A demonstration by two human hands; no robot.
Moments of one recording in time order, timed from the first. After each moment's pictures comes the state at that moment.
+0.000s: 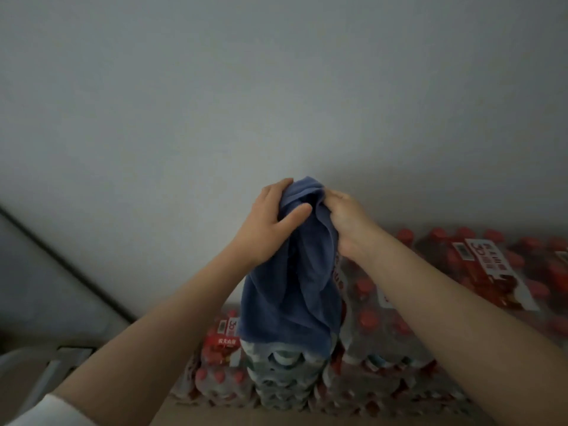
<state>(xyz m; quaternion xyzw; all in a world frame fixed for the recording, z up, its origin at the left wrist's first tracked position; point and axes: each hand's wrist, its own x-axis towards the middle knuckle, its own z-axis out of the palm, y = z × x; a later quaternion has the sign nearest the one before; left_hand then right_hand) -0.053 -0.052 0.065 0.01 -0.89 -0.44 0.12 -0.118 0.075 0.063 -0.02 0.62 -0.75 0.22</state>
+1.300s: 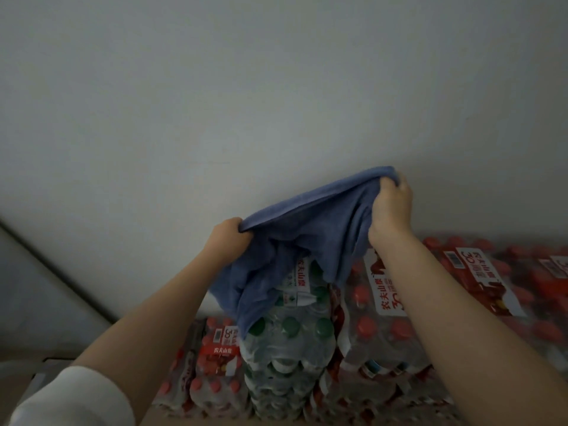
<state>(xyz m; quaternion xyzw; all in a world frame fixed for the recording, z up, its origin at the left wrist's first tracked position) -0.067 -0.118 0.035 0.20 -0.92 -0.33 0.01 -0.137 0.104 0.088 0.07 0.64 -0.75 -0.12</state>
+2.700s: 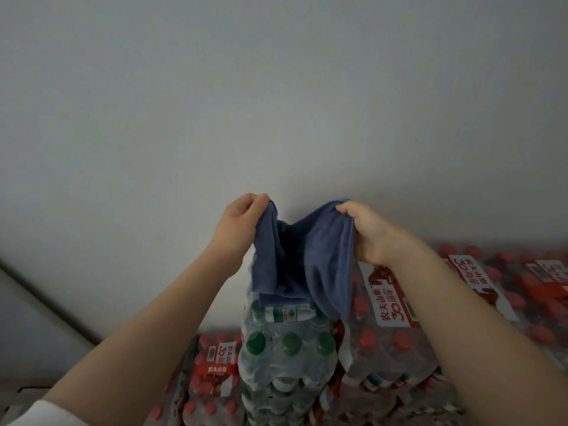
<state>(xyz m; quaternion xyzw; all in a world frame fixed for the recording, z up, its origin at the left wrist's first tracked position) -0.065 -0.086 0.091 0.11 -0.72 -0.67 0.13 -0.119 0.098 0.103 0.07 0.66 -0.69 0.30</state>
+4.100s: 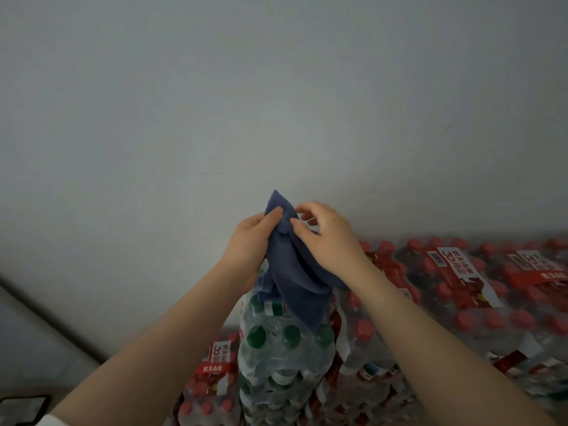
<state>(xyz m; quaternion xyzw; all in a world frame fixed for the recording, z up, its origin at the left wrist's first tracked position) -0.042 -0.066 0.082 0.13 -0.64 -0.75 0.02 -0.078 0.065 0.080 -0.22 0.89 -0.39 -0.05</state>
